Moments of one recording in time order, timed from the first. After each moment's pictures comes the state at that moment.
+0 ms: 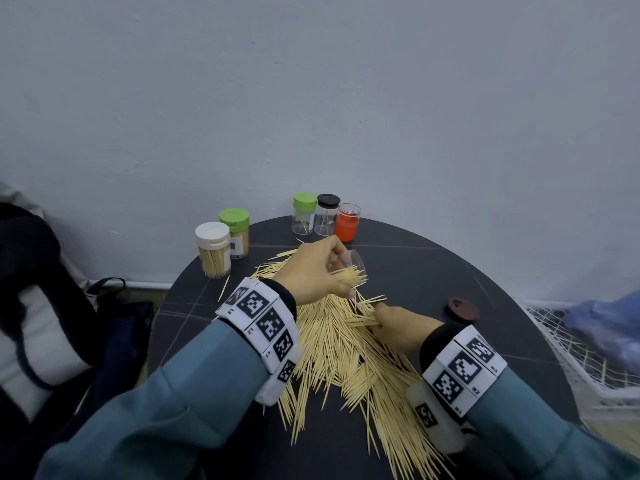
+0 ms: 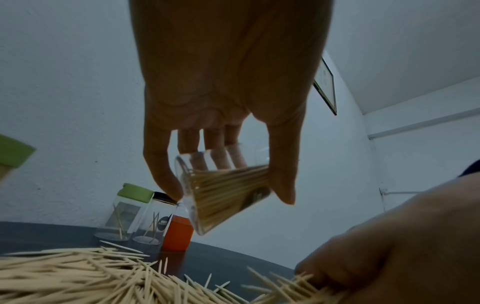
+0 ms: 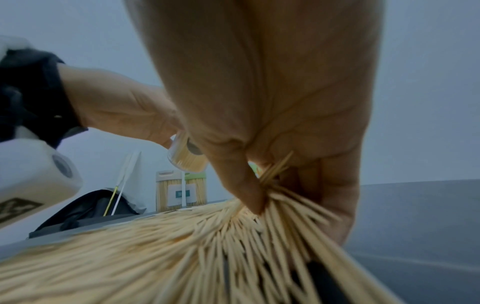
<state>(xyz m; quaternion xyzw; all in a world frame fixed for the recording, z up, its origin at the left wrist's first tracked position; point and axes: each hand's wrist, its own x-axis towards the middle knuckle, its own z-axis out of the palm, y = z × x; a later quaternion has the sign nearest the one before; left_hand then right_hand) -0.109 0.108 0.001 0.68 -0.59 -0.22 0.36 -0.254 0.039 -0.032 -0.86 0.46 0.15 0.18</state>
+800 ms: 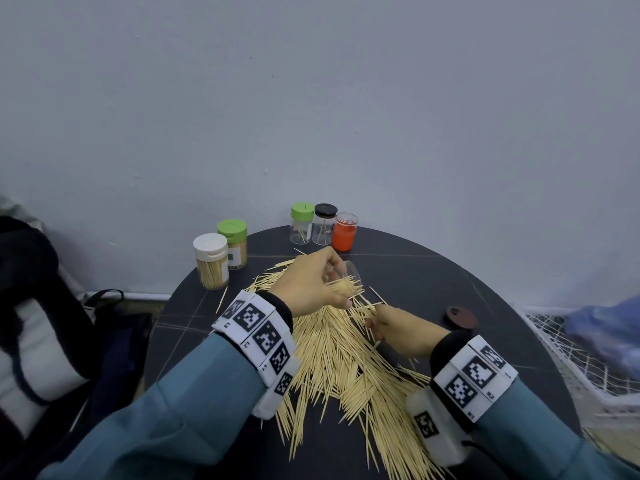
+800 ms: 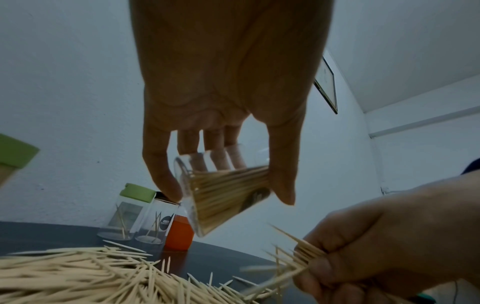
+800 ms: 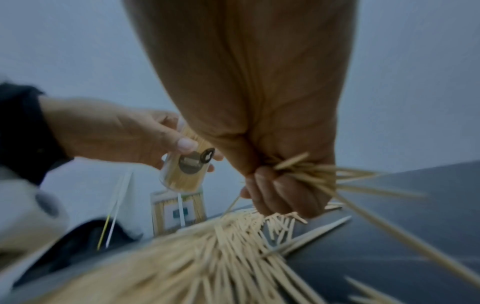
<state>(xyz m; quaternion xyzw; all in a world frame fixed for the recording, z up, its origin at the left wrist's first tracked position) -0.110 0.109 0.002 0.69 -0.59 -0.23 0.36 -0.263 0.034 -0.024 -0.87 0.40 0.07 0.28</state>
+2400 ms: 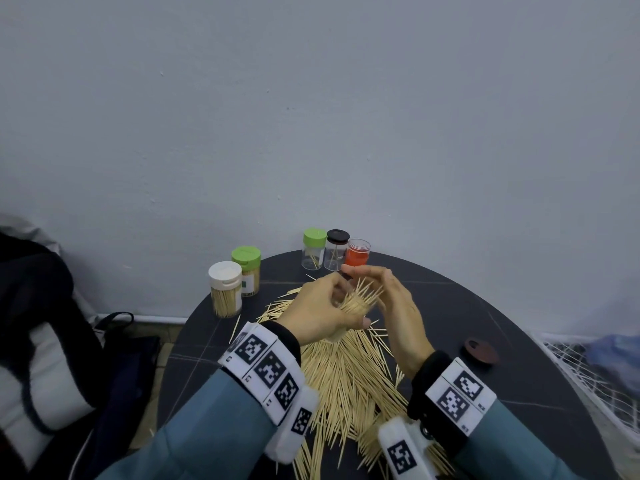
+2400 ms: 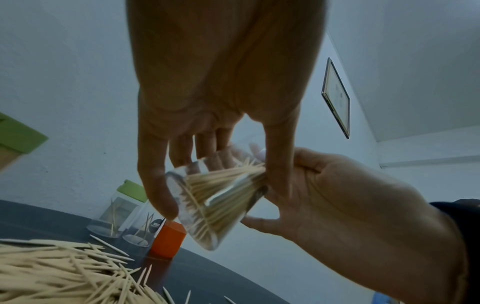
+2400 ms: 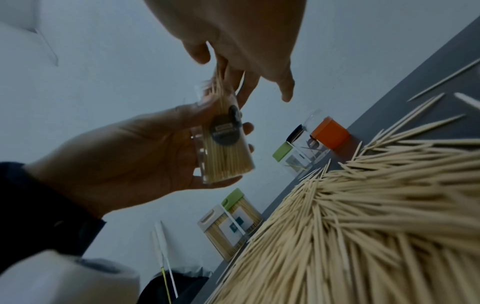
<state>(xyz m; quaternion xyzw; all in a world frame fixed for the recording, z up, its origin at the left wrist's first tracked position) -0.099 0.108 0.006 0.67 -0.54 -0.29 0.42 -0.219 0.042 -0.016 -0.69 0.20 -0.45 0.53</state>
